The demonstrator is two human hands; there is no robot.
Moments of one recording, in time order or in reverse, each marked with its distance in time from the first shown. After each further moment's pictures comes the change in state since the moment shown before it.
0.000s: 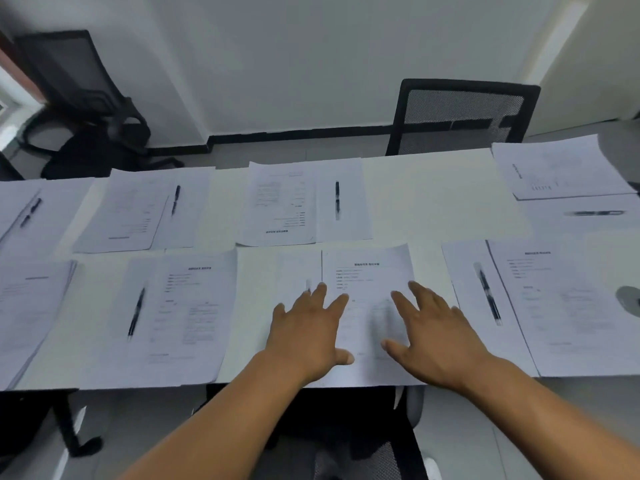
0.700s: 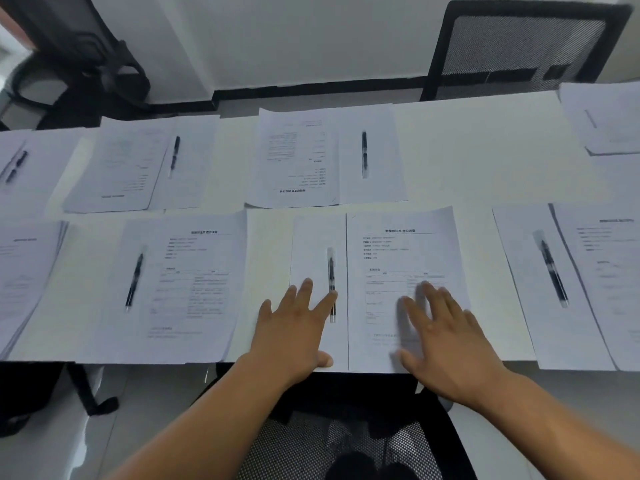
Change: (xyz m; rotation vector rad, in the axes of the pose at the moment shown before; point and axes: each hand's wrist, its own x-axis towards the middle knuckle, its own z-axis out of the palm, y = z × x) left_hand 0.023 -0.073 0.088 0.063 -0.089 -0.046; right_hand 0.039 -0.017 0.094 -0.064 -0.058 -0.045
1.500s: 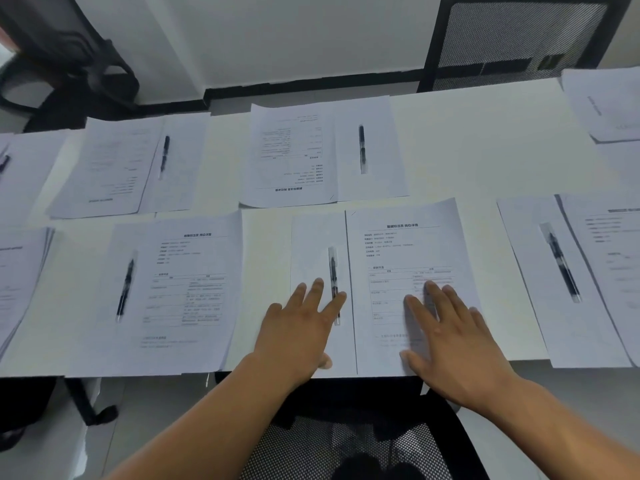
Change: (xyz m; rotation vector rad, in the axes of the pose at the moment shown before) left_hand 0.018 -0.004 0.009 0.151 0.053 0.132; right_hand 0.006 0.003 0.014 0.028 0.020 0.022
